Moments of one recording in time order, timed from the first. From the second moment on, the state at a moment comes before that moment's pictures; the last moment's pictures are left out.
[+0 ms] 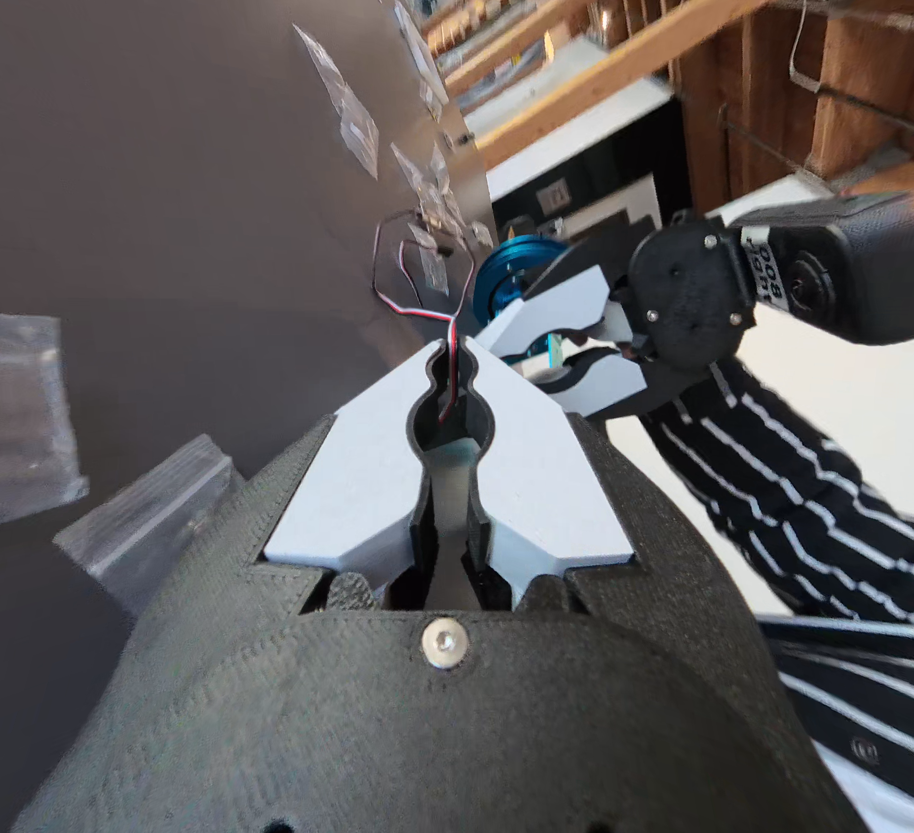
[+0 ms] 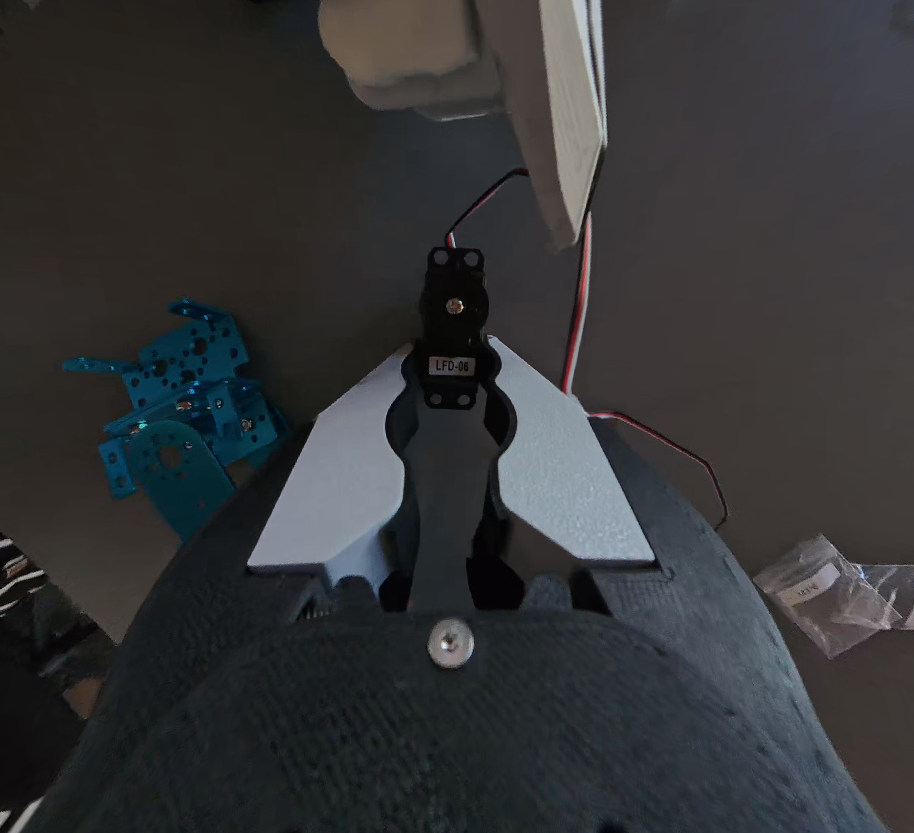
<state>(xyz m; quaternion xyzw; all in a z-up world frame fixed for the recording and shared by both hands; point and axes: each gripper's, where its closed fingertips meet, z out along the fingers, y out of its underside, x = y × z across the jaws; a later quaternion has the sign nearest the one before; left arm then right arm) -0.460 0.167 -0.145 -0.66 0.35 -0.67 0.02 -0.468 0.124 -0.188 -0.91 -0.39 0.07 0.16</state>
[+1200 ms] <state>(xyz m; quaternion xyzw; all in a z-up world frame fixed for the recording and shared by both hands) -0.478 0.095 -0.123 -0.33 0.79 -0.50 0.15 -0.472 0.087 -0.138 -0.95 -0.23 0.11 0.18</state>
